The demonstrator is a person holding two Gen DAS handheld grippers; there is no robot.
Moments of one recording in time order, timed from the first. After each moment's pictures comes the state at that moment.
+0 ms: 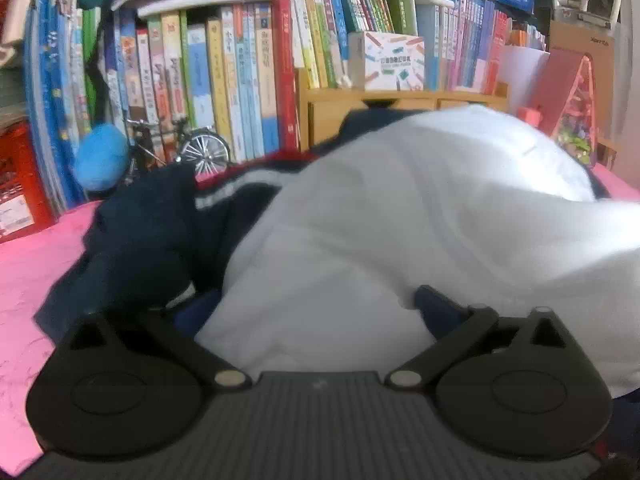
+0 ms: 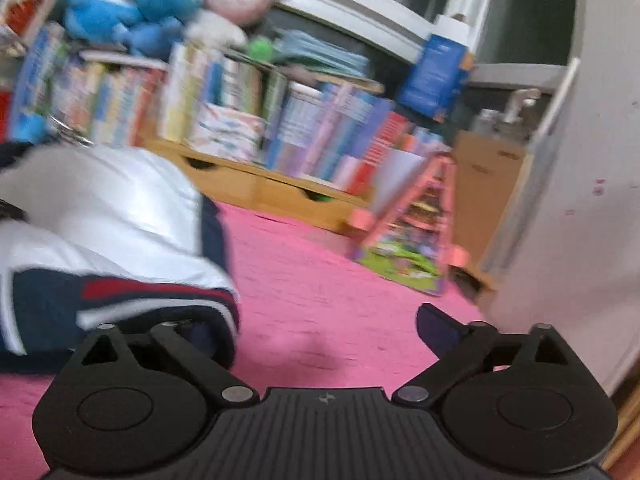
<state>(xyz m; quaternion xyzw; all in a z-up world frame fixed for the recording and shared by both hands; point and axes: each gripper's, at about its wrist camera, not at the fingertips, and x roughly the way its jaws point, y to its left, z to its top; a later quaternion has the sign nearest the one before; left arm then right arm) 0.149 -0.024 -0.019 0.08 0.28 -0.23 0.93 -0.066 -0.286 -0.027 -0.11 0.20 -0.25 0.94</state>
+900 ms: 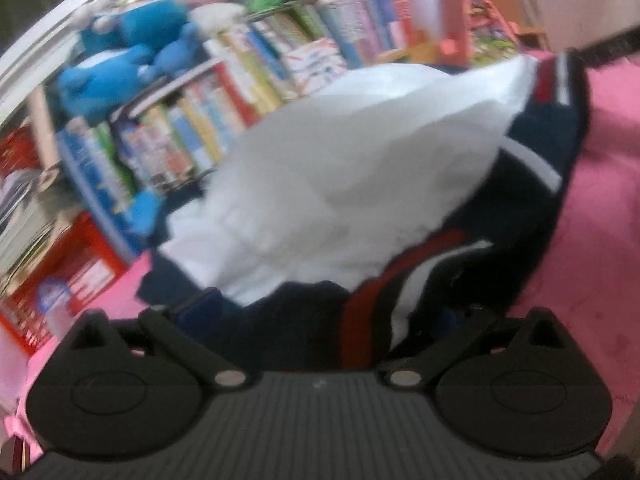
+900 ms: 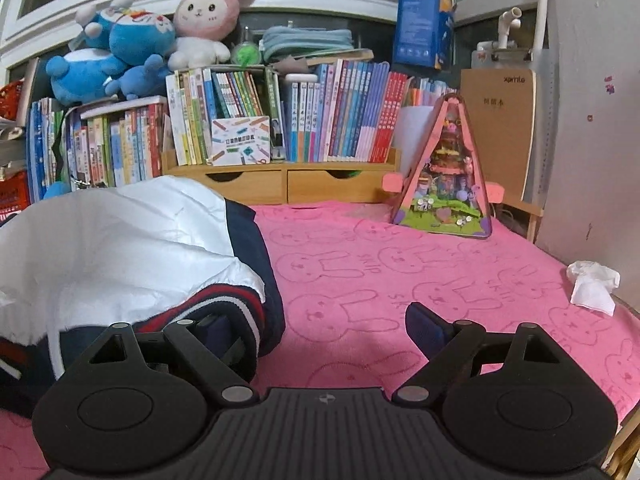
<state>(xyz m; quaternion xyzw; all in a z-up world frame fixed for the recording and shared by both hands) -0.007 -0.021 -0.007 0.28 0.21 -0.18 0.92 -0.088 -0.308 -0.028 0.03 0.19 -0.21 0.96</state>
